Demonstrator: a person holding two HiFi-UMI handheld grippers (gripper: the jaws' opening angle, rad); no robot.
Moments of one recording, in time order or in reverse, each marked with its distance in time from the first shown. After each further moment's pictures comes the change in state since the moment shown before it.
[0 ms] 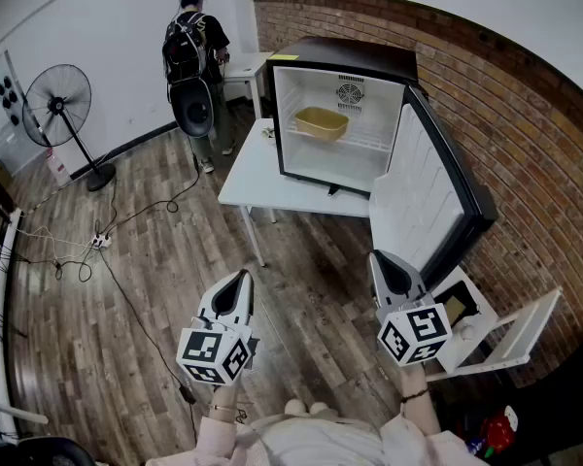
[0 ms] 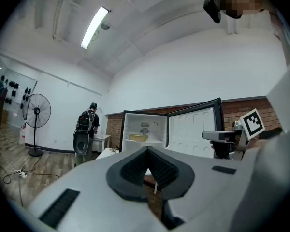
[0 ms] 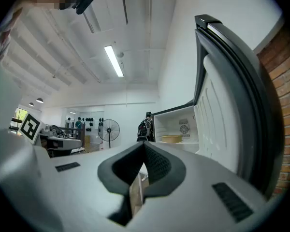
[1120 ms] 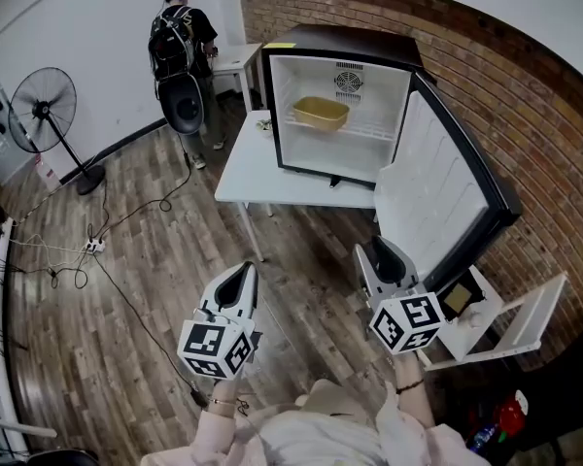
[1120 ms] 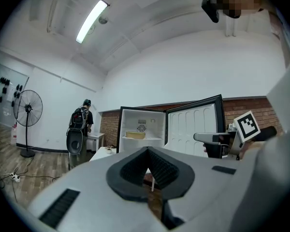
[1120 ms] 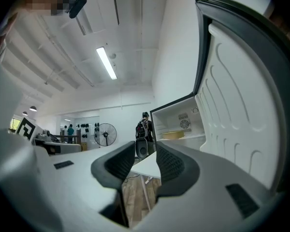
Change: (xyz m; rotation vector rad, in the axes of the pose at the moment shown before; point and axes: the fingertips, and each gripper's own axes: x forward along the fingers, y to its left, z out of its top) left arm 0.022 0.029 -0.009 0.012 0.024 -0.080; right arm 0.044 0.018 -0.025 0.088 -0.022 -0.042
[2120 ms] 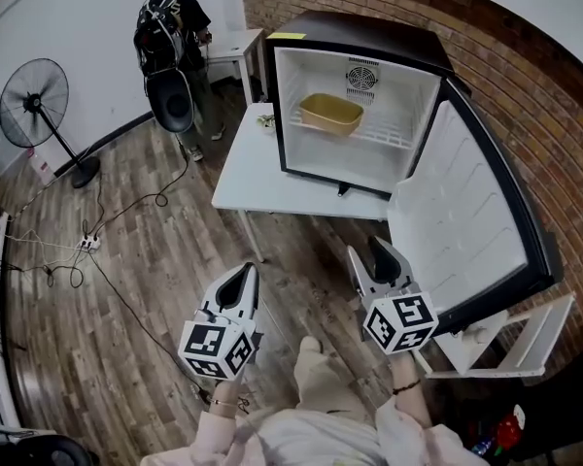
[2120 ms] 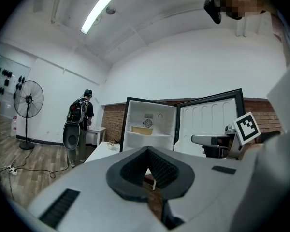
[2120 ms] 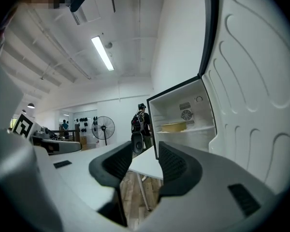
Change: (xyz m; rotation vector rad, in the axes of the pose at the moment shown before) left arm 0.077 0.053 -0.025 -0.060 0.050 0.014; right arm 0.093 -0.028 -0.038 0.003 0.095 -0.007
